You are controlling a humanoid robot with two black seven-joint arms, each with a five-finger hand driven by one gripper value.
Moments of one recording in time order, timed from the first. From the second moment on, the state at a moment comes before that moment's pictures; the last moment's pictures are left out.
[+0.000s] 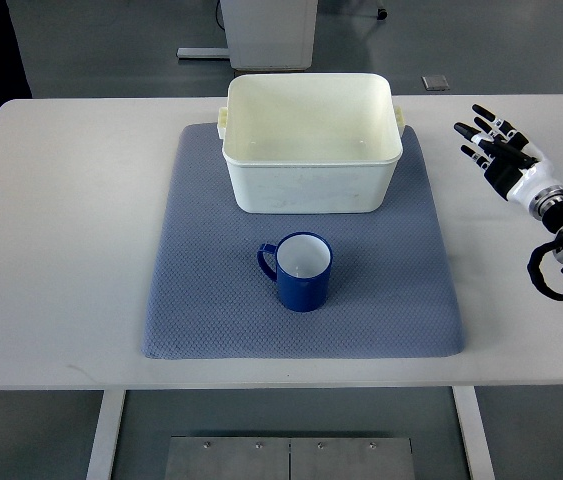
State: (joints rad) left arm -0.03 0.00 -0.11 -0.25 0.04 0.10 -0.12; right arm 0.84 -0.31 0.57 0.57 0.09 0.18 0.21
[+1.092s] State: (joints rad) left arm -0.02 0.00 -0.10 -0.25 0.04 0.10 -0.12; right arm 0.83 -0.31 0.57 0.57 0.09 0.18 0.21
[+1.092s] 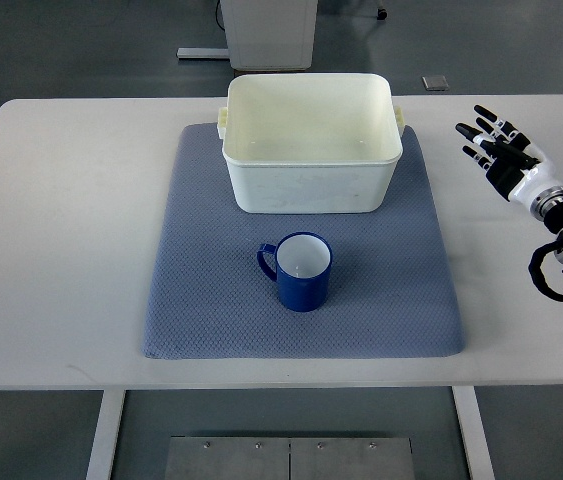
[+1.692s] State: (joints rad) left arm -0.02 0.00 -0.10 -0.25 0.04 0.10 -0.12; right arm 0.83 -0.31 0.57 0.57 0.09 0.18 0.21
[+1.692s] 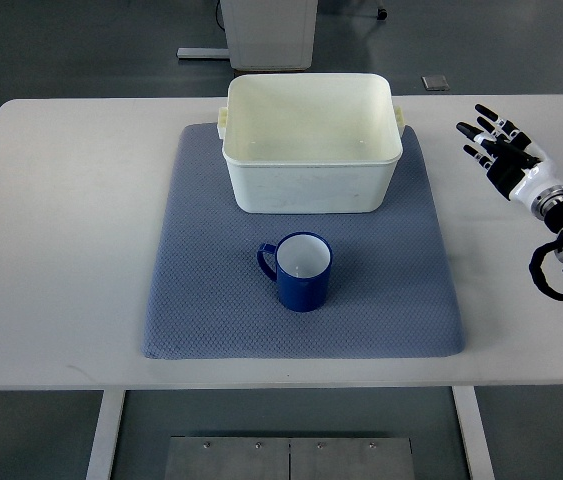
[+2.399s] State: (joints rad) left arm -0.02 0.00 -0.10 -0.25 0.04 0.10 -0.12; right arm 0.84 -0.31 0.57 0.56 0.08 0.17 0.22
